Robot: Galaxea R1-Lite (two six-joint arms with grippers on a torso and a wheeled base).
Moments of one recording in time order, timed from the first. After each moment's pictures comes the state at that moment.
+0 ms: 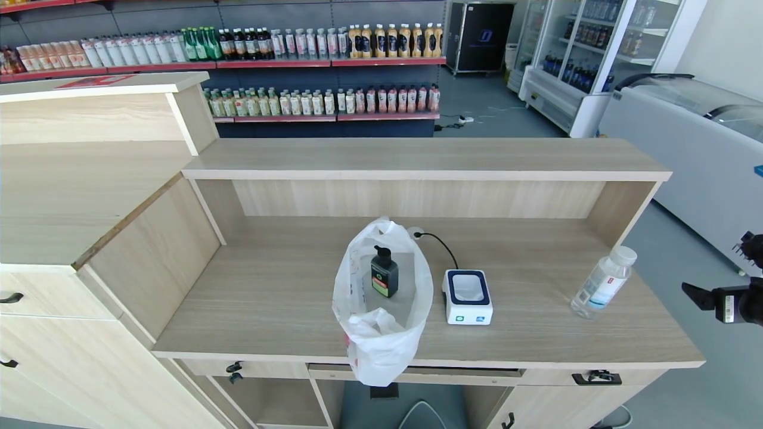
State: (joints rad) left arm 0.00 0.00 0.00 0.00 -0.02 0.00; right arm -0.54 1.85 -0.50 -1.04 0.23 -0.41
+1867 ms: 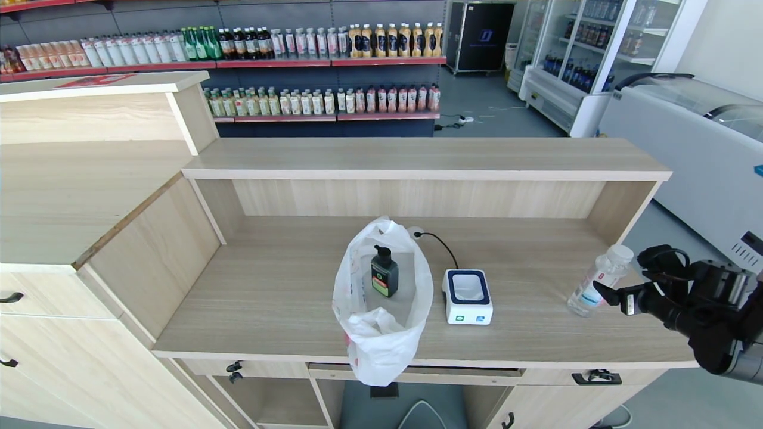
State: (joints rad) left arm 0.00 0.00 0.00 0.00 -0.02 0.00; right arm -0.35 2.32 -0.71 -1.34 0.30 -0.38
